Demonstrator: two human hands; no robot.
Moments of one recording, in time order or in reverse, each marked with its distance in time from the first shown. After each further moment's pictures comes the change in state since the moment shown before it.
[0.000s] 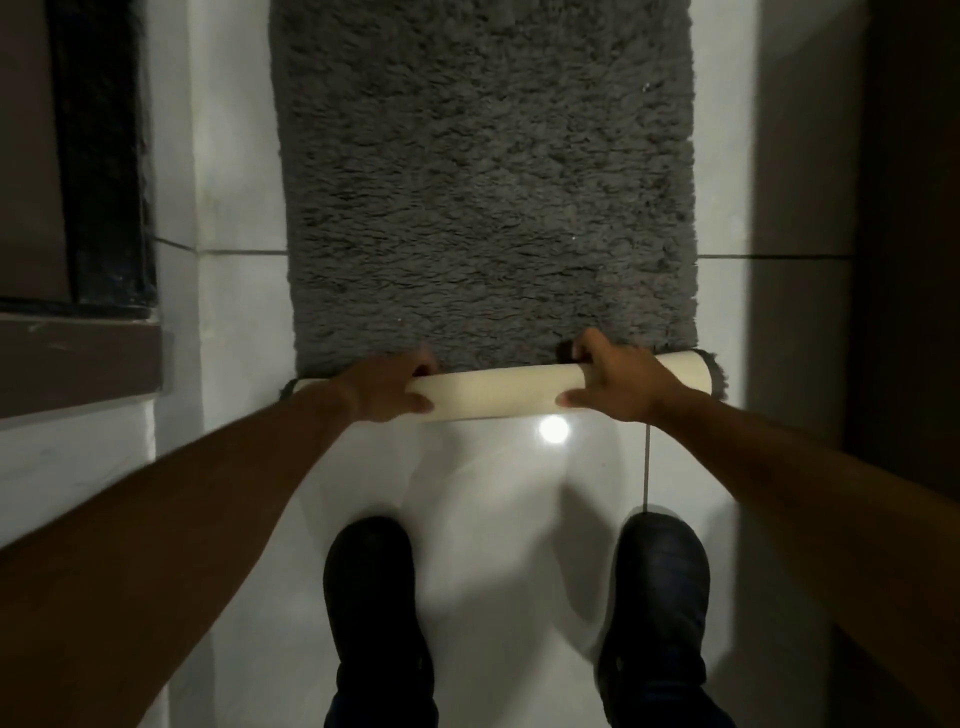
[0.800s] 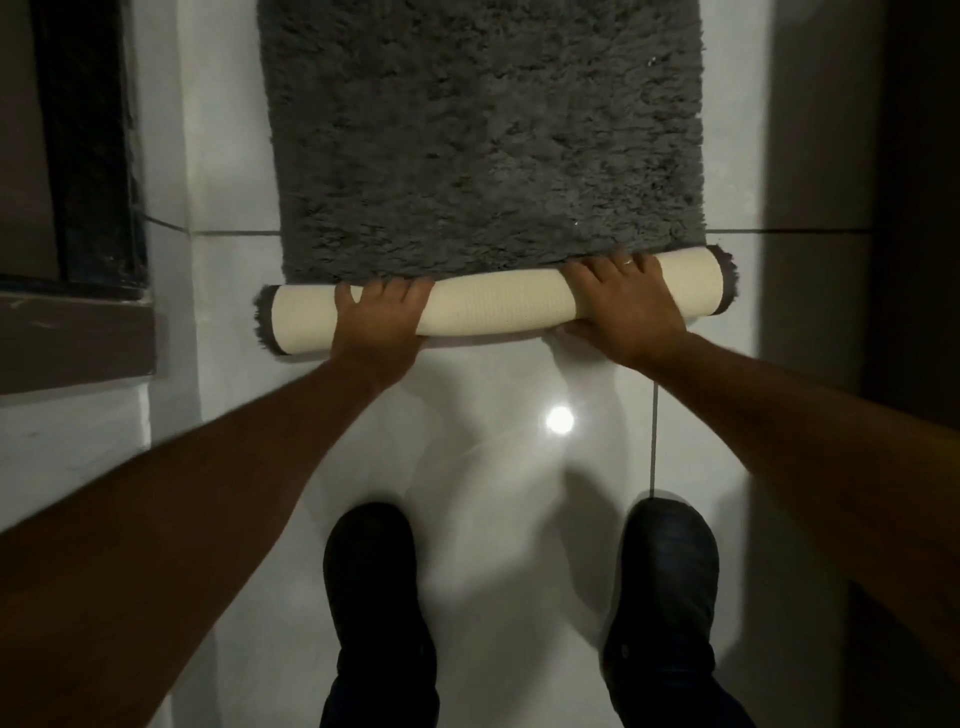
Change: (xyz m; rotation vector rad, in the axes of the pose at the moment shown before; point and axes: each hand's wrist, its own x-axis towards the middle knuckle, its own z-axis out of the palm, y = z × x) left_hand 0.019 0.008 0.009 0.575 0.617 -0.017; right_hand 0.028 -0.008 -0.019 -0.520 0.387 -0.190
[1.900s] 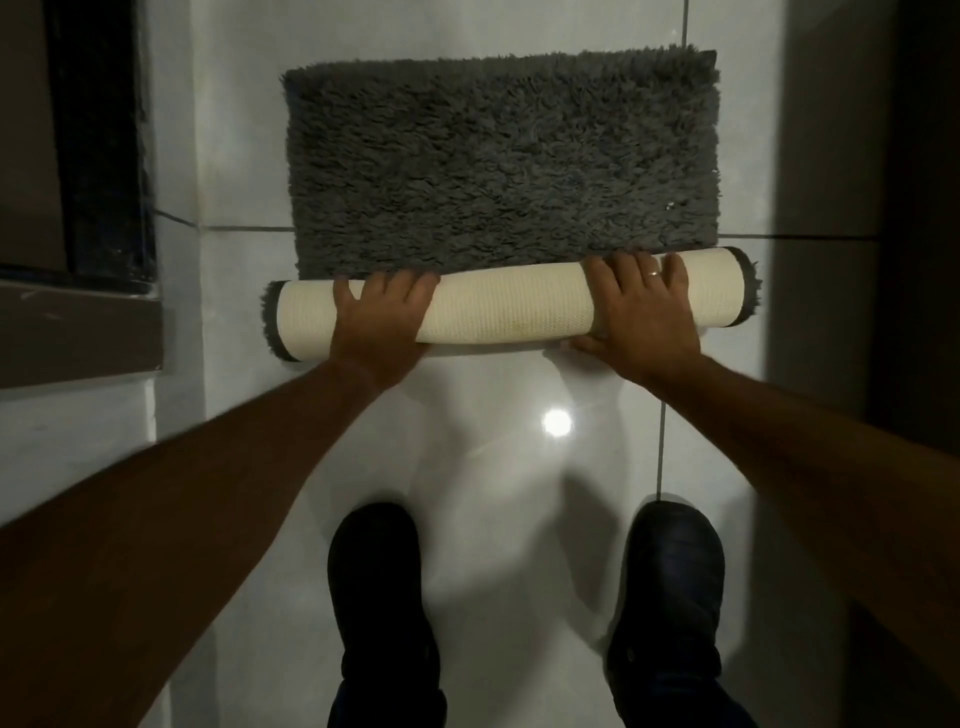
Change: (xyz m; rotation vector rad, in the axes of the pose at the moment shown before) left_hand -0.005 -0.012 -0.004 0.015 0.050 0.037; right_hand -0.012 -0.011 0.001 -0.063 0.048 0.106
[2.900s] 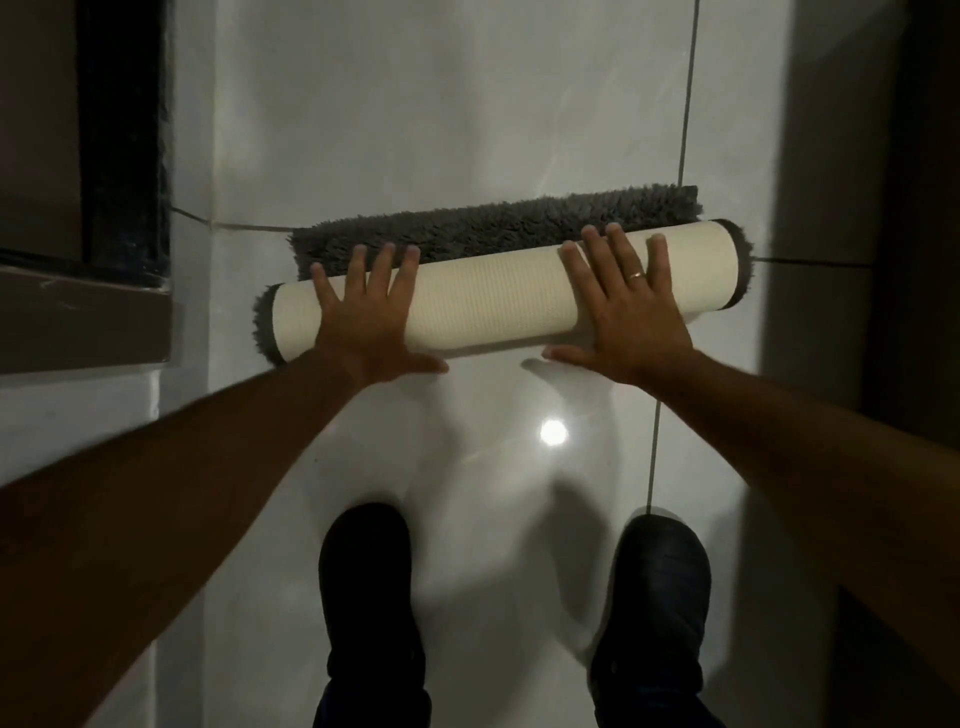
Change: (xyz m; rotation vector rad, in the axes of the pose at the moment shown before) left_hand 0.004 -0.015 -0.010 -0.123 -0.146 -0.124; right_hand 0.011 -0.002 -0.018 -0.043 -0.038 -0.158
